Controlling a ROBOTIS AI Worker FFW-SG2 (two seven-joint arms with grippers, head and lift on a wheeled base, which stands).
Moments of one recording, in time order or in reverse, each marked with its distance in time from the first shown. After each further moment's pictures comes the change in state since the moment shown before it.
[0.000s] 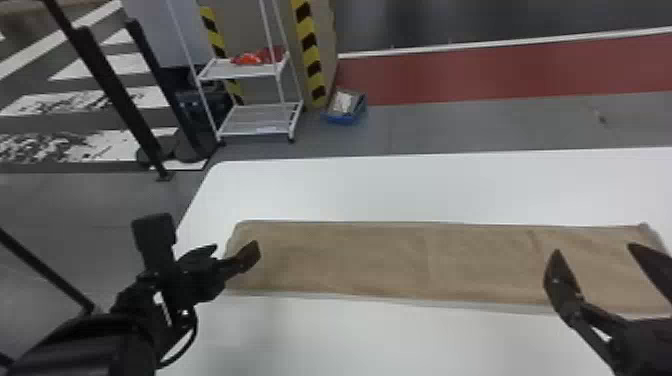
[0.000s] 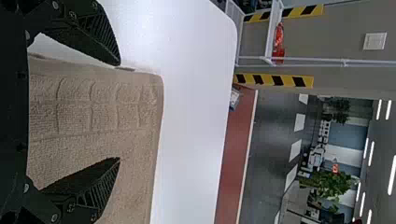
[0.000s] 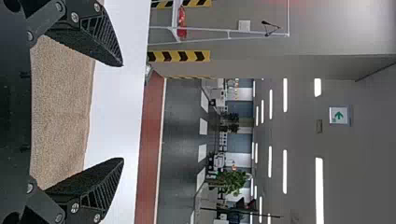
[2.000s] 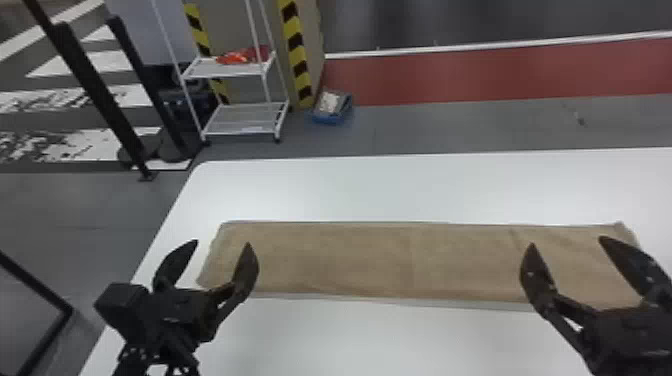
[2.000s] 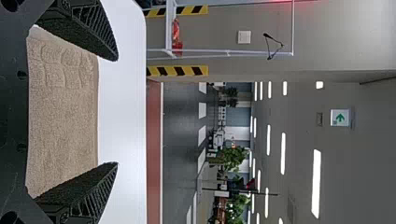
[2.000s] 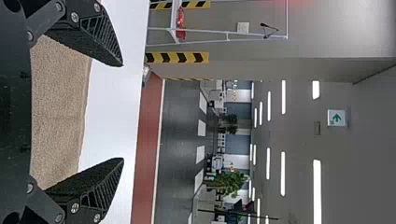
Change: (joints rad) left arm 0.313 0.000 -0.173 -0.017 -0.043 -0.799 0.120; right arm -0.021 0.000 0.009 0.011 0.009 0.003 -0.002
